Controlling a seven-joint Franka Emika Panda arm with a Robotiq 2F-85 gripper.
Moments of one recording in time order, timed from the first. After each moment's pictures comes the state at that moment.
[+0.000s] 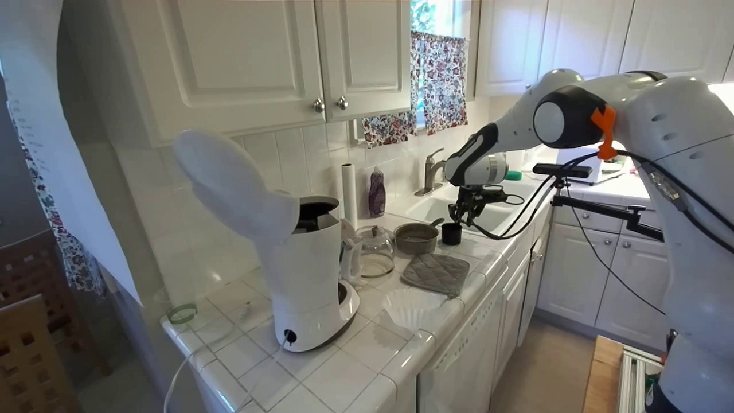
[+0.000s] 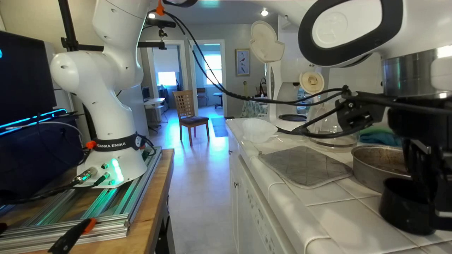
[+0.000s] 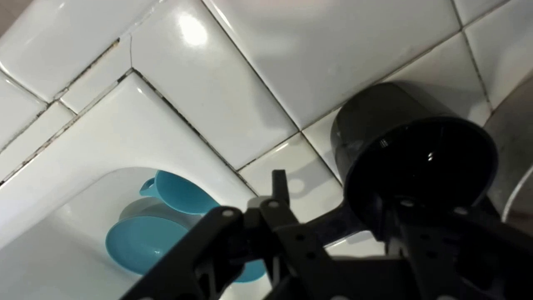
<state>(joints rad) -0.48 0.61 -0.22 -1.65 0.20 2.47 -0.16</state>
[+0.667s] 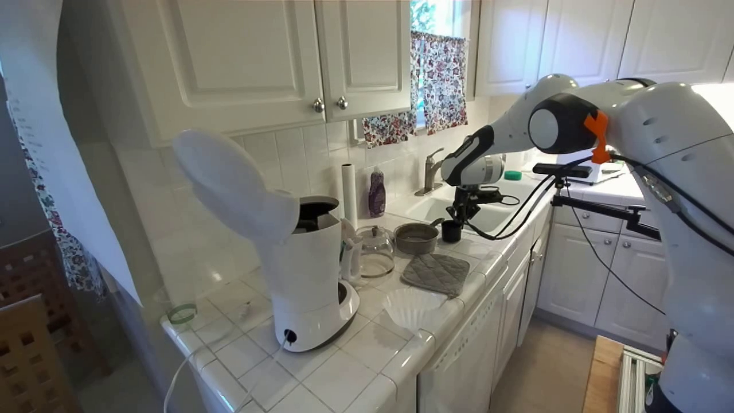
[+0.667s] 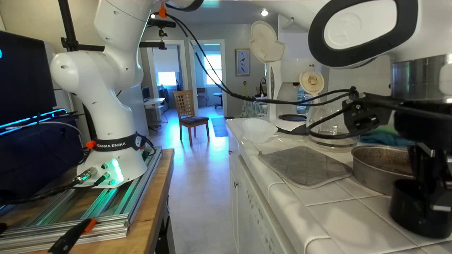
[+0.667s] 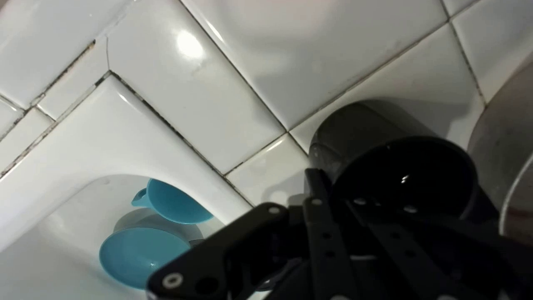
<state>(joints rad) -0.48 0.65 -0.22 -1.59 0.20 2.41 -0.11</state>
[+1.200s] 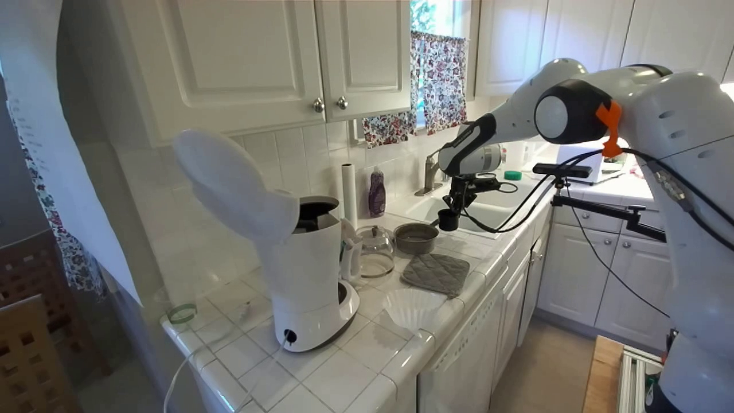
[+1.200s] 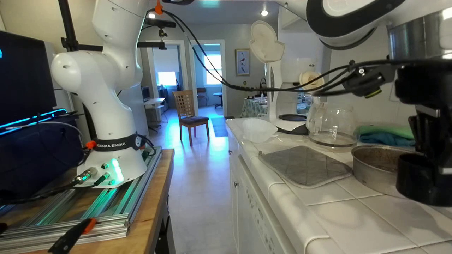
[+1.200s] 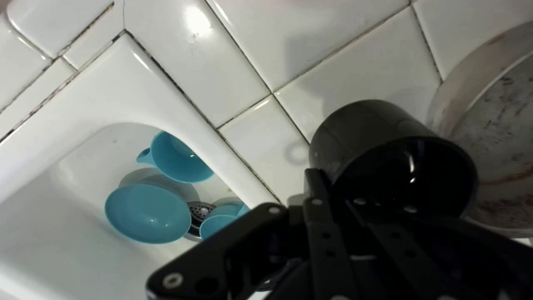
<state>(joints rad) -0.43 0.57 -0.24 -1.62 0.13 2.41 -0.10</state>
